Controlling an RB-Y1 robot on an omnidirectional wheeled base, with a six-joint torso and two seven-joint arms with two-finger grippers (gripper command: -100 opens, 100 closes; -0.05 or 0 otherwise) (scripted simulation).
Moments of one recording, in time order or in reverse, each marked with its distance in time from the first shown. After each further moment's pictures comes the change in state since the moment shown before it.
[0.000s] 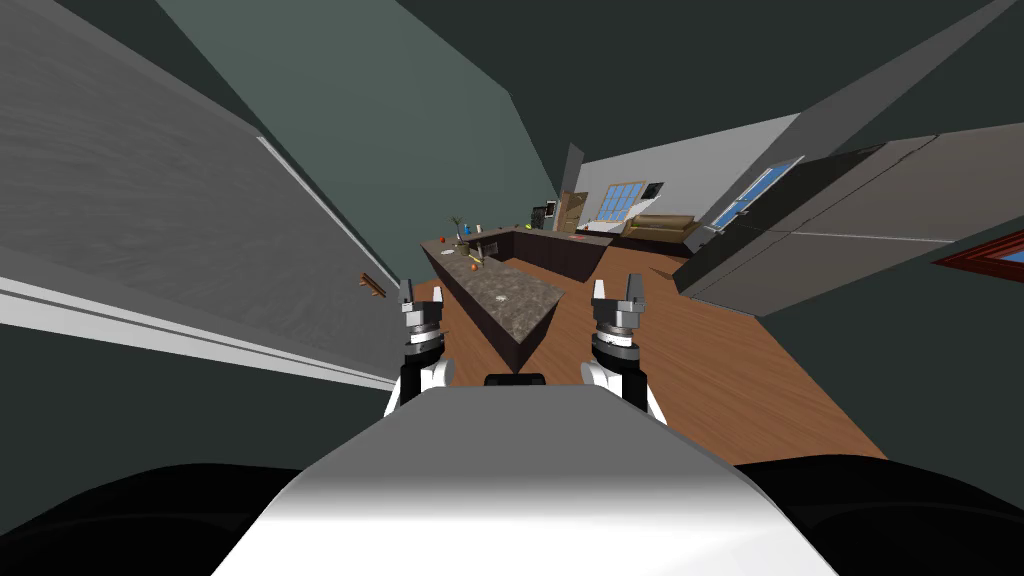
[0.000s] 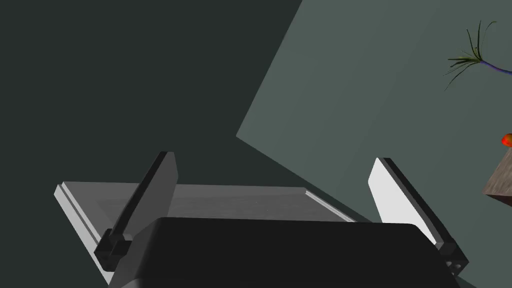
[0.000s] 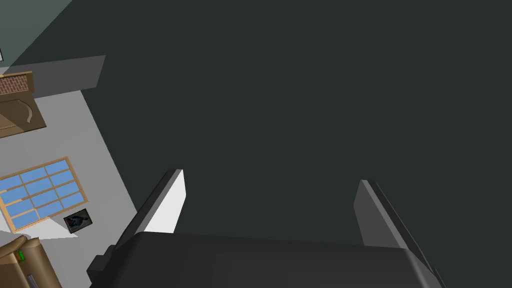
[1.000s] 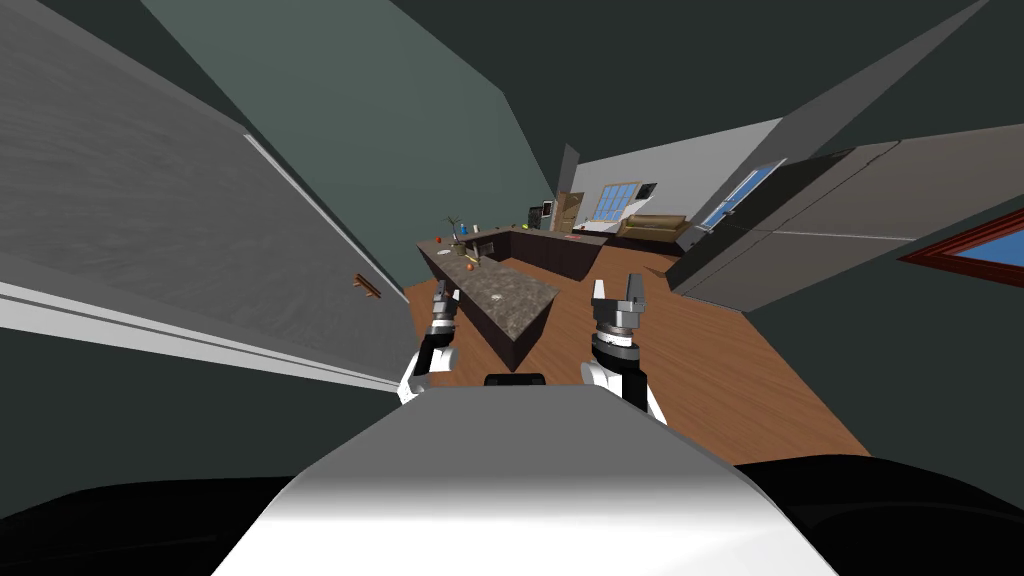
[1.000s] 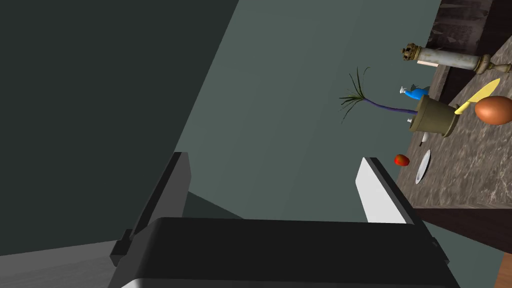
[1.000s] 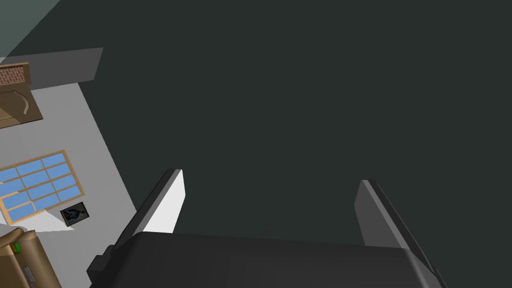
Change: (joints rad) left arm -0.194 0.157 -0.001 0.229 0.075 0.185 0.026; right arm 0.000 0.000 0.000 0.000 0.000 0.000 0.000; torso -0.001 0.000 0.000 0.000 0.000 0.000
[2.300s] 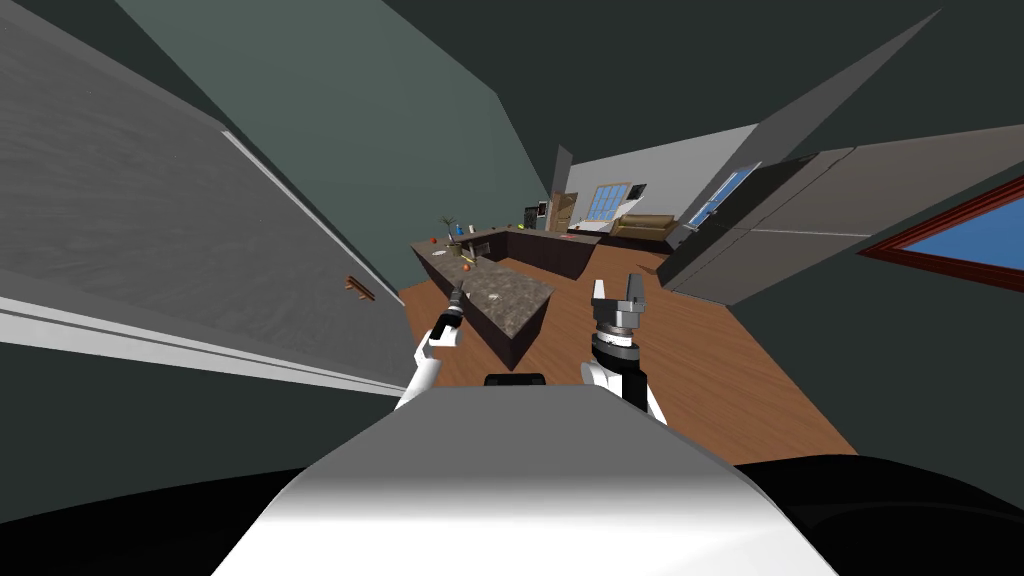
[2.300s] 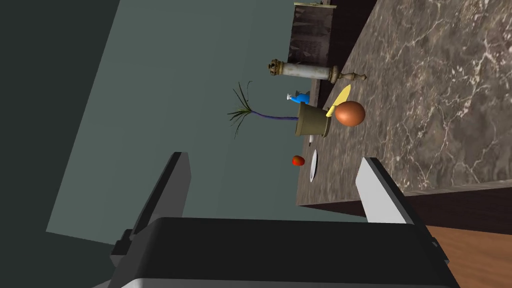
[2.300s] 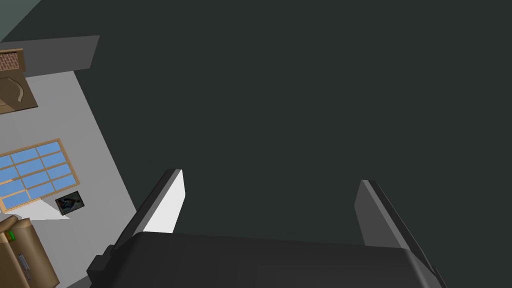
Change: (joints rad) left arm -0.295 0.101 0.016 0.329 0.093 0.309 0.026; right arm 0.000 0.000 0.000 0.000 0.000 0.000 0.000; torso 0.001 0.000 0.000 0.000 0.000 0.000
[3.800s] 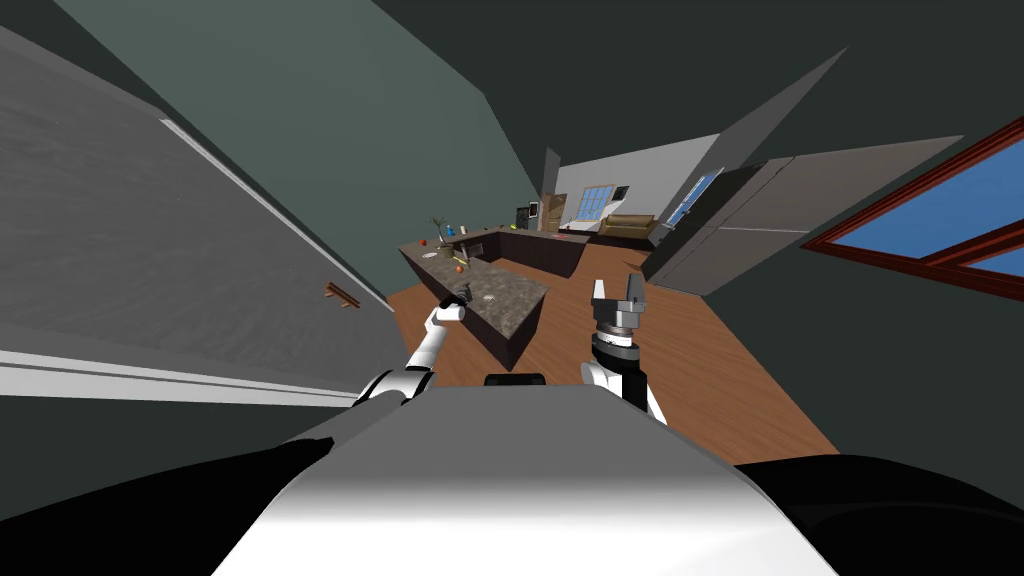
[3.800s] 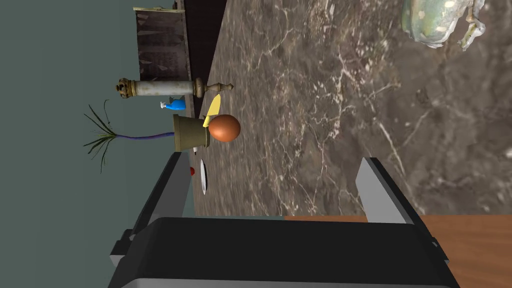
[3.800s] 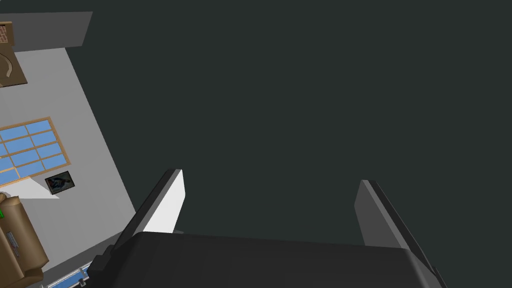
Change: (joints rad) left arm -0.388 0.089 0.021 0.452 0.116 0.393 0.026; right arm 0.000 0.000 0.000 0.000 0.000 0.000 0.000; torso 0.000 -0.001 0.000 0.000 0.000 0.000
